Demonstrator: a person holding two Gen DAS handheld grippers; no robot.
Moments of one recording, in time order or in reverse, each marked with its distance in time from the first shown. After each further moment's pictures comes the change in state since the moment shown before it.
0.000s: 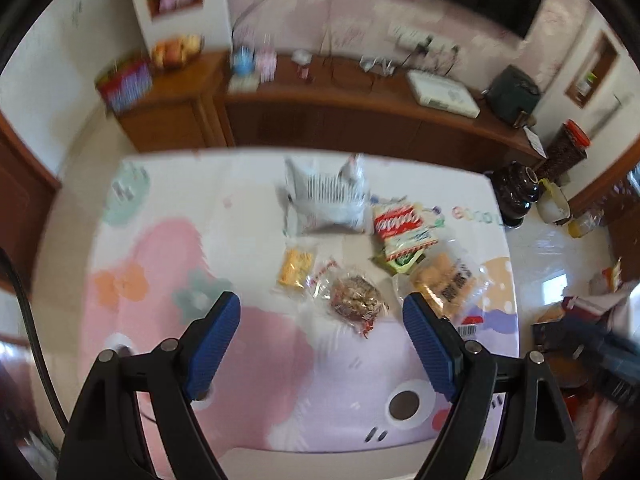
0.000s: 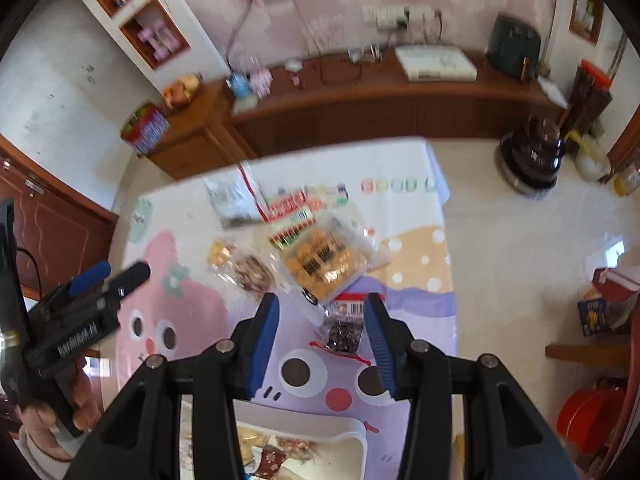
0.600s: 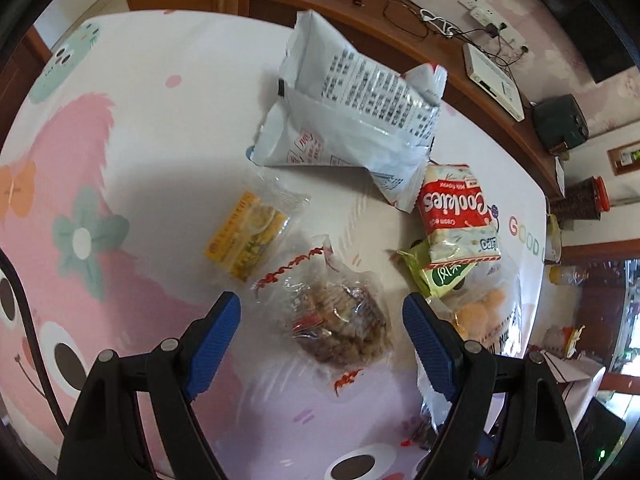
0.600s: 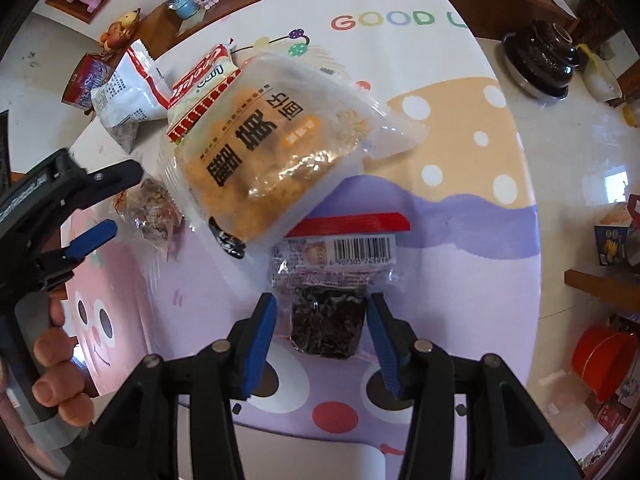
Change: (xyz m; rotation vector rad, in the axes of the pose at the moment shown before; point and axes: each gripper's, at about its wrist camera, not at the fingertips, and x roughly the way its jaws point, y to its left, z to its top) left arm 0.152 0.003 -0.001 -0.310 0.221 -0.088; right arm 0.153 -0.020 -0.039 0.116 0.300 -0.025
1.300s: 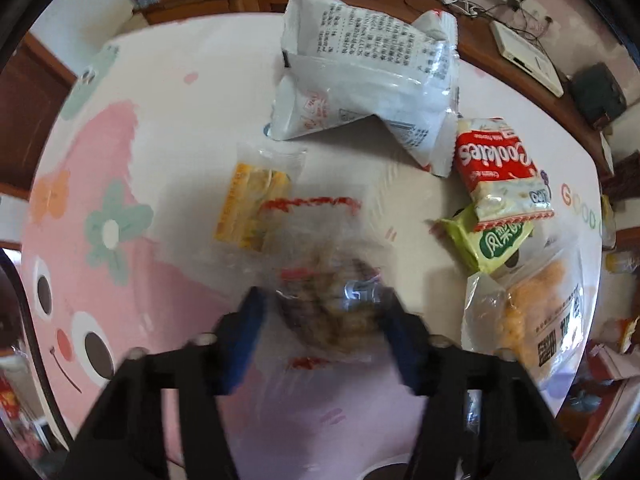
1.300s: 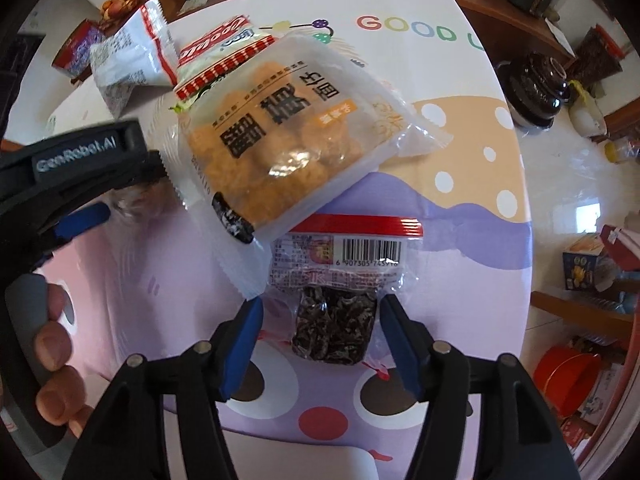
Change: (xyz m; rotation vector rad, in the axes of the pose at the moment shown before) left arm 0.018 -0.033 -0.023 0.080 -0.023 0.216; right arm 0.011 0.044 -0.017 -0.109 -0.017 -0.166
